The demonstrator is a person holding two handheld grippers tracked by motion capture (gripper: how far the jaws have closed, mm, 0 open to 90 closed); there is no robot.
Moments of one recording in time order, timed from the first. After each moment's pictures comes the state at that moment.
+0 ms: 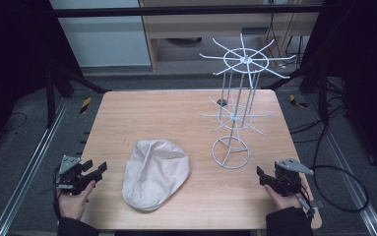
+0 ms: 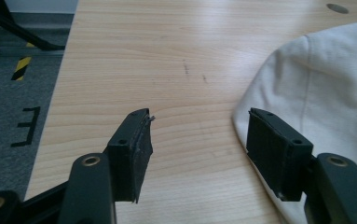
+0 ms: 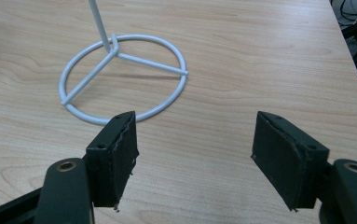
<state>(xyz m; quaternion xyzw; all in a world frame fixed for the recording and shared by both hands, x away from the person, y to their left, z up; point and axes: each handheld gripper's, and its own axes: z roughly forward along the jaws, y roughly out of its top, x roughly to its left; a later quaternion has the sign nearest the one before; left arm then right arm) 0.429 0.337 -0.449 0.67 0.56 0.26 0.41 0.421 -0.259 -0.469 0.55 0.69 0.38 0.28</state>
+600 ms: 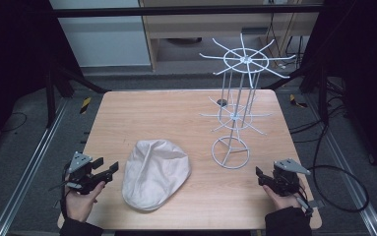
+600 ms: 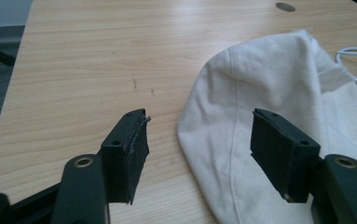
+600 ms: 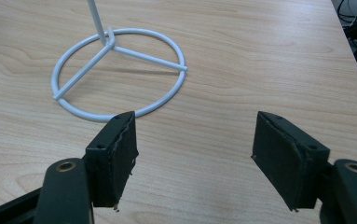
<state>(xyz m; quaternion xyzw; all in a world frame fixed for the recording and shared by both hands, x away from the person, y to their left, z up) 0.424 0.302 -0.425 0.70 0.51 0.25 0.42 0.425 -0.256 -0.476 0.55 0.69 0.37 0.29</state>
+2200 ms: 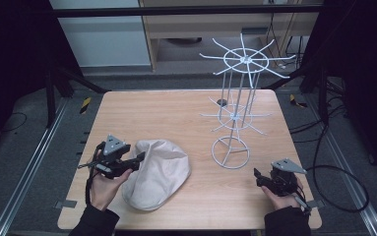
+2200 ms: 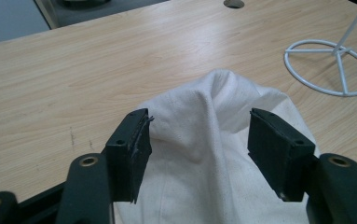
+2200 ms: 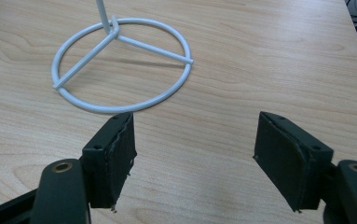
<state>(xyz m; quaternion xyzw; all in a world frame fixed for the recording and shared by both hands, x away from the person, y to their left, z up) 0.453 0.224 -0.389 0.77 0.44 0.24 0.40 0.427 -0.253 -0.480 0.54 0.71 0.36 0.29</state>
